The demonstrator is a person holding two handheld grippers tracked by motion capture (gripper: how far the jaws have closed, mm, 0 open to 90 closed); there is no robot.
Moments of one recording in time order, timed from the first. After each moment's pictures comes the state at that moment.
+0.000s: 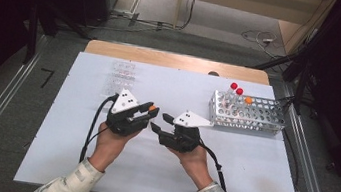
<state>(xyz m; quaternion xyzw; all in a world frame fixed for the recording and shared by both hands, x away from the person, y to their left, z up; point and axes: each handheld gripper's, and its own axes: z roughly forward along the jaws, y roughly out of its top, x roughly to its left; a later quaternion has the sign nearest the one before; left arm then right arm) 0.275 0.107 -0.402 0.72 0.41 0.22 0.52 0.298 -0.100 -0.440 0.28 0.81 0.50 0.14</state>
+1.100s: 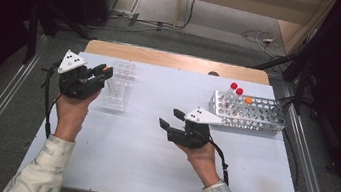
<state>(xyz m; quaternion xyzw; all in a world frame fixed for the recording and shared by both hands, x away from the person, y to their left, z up) 0.309 0.211 -0.366 0.63 0.51 0.30 0.50 0.307 -0.120 -0.429 0.30 0.79 0.51 0.15</state>
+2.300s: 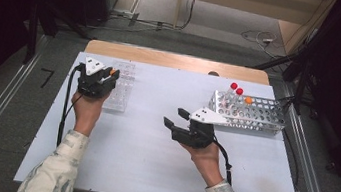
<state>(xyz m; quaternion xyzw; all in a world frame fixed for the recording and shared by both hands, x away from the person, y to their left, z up) 0.347 0.192 -0.414 0.64 0.54 0.34 0.43 0.308 -0.129 -0.426 0.31 0.79 0.51 0.16</state>
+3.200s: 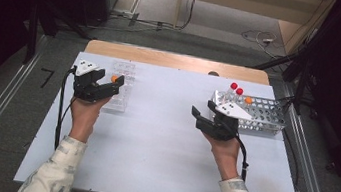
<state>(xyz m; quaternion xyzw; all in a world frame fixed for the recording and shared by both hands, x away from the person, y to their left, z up) 0.330 0.197 -0.405 0.62 0.55 0.28 0.48 0.333 -0.183 -0.418 0.39 0.74 0.48 0.24</state>
